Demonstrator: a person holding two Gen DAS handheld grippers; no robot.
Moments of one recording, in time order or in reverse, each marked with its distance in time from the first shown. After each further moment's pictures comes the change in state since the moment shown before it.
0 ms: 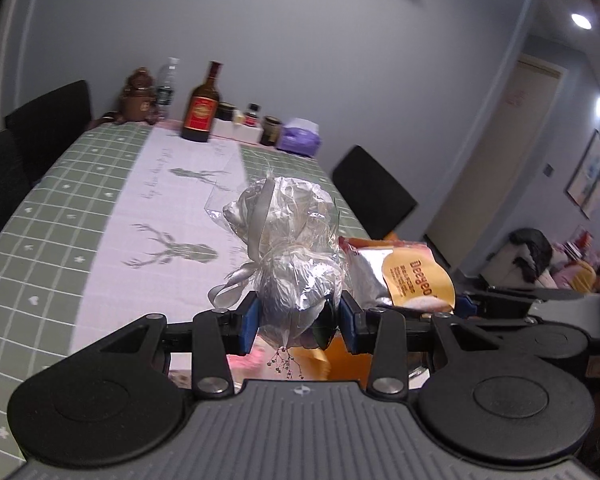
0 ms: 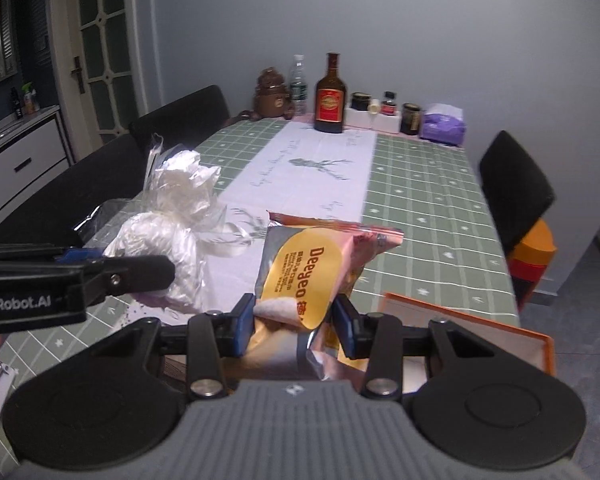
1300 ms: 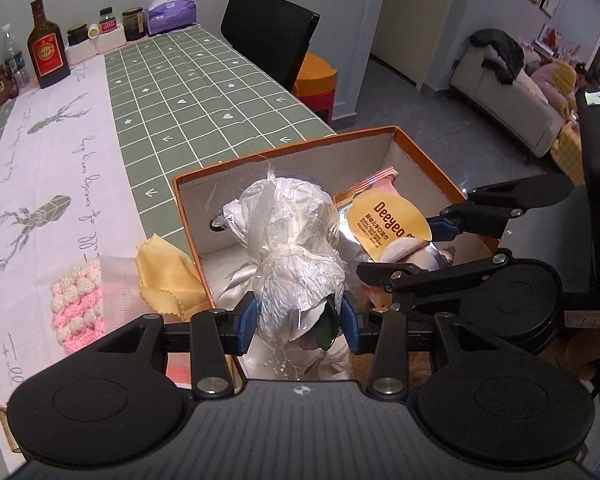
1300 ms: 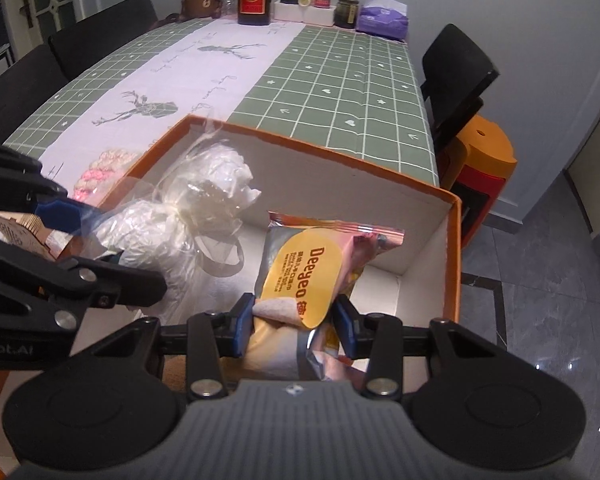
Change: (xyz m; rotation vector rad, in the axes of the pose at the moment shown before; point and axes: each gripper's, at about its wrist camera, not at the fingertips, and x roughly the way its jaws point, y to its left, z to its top) left arm 0.151 -0.123 -0.052 0.390 0.452 -0.007; right arm 0.068 -0.145 -0.093 -0.017 0.248 -0.076
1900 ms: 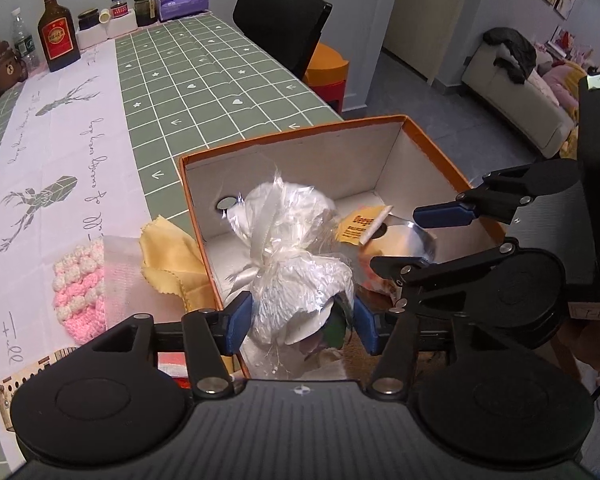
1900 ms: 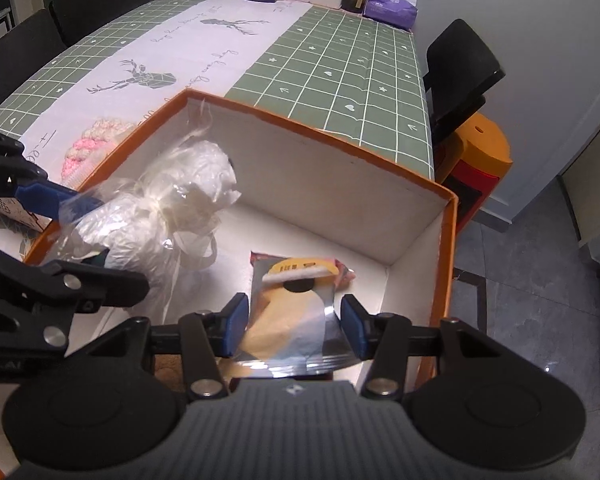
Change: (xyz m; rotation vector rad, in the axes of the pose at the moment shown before) left arm 0.000 0.003 -0.005 -0.046 0.019 -0.005; right arm -0.001 0.001 0.003 -0.062 0.068 -0.046
